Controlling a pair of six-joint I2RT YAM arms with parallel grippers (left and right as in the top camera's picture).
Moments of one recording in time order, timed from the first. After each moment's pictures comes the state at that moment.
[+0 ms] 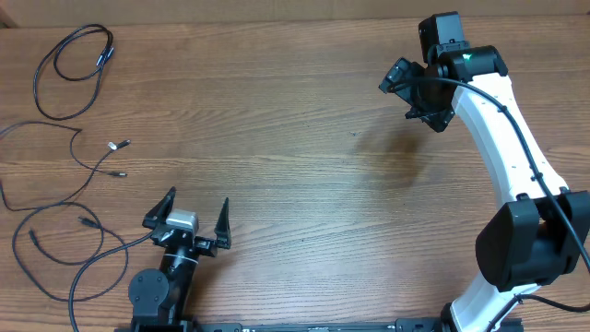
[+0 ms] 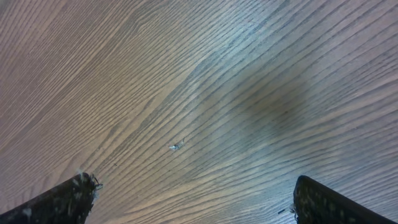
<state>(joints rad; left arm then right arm) -0.03 0.02 0.02 -0.05 0.15 0.00 0.14 1.88 1.72 -1.04 -0.03 0.77</state>
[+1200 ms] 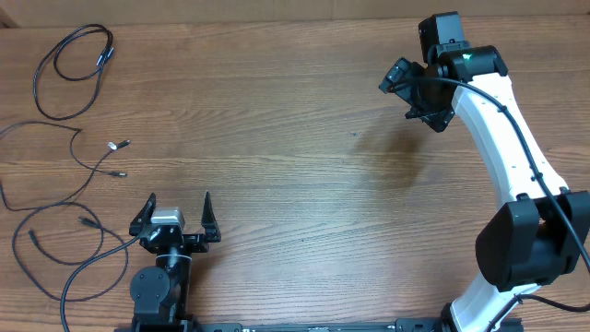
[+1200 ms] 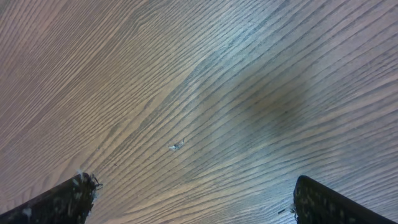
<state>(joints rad) -0.03 0.02 0.01 -0.08 -0.04 -0.05 0.14 1.88 1.72 -1.04 -0.03 0.77</state>
